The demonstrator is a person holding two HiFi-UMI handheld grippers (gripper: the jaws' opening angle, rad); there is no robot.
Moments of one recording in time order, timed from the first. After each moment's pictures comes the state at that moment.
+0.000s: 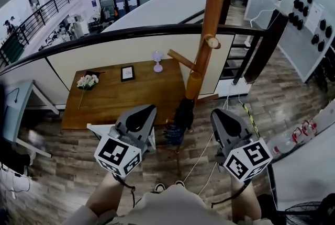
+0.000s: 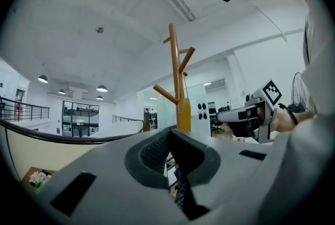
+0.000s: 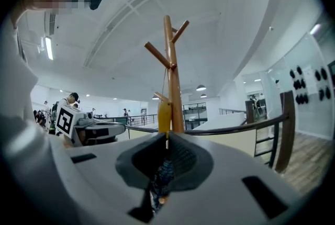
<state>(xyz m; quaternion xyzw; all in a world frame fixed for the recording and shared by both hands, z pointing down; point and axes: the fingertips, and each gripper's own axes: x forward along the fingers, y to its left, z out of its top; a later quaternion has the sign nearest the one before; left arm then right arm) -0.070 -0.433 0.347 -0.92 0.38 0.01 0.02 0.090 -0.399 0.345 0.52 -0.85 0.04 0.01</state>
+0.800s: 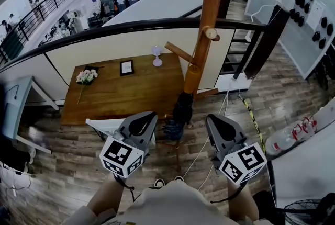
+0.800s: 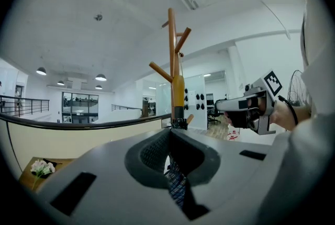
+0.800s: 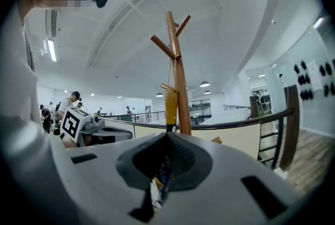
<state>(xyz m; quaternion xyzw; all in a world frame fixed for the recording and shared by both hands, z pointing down) -0.061 -0.424 0.405 -0.93 0.38 -0.05 -0.01 0.082 -0.387 0.374 0.50 -0.87 0.05 0.02</state>
